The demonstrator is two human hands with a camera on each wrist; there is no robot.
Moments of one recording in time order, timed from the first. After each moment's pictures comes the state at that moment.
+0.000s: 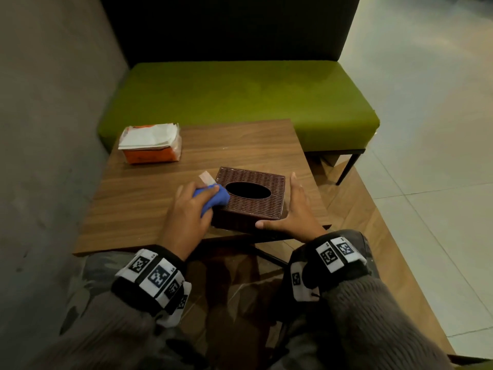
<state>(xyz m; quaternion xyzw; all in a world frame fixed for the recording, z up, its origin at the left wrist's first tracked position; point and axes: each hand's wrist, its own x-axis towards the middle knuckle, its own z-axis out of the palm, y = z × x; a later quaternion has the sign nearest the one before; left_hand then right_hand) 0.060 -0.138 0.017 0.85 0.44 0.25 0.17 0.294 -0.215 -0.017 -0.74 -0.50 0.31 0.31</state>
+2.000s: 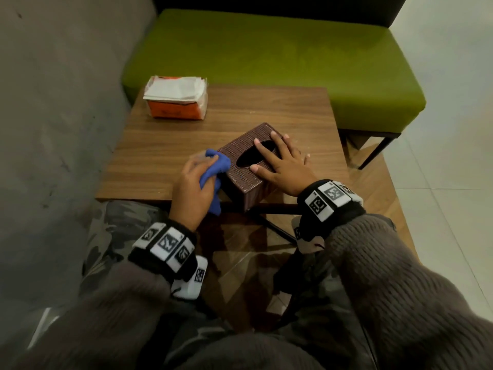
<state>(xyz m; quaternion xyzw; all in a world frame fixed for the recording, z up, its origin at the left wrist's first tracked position) 0.029 -0.142 -0.021 0.74 0.48 0.39 0.27 0.246 -0.160 0.005 -0.71 -0.66 0.23 0.06</state>
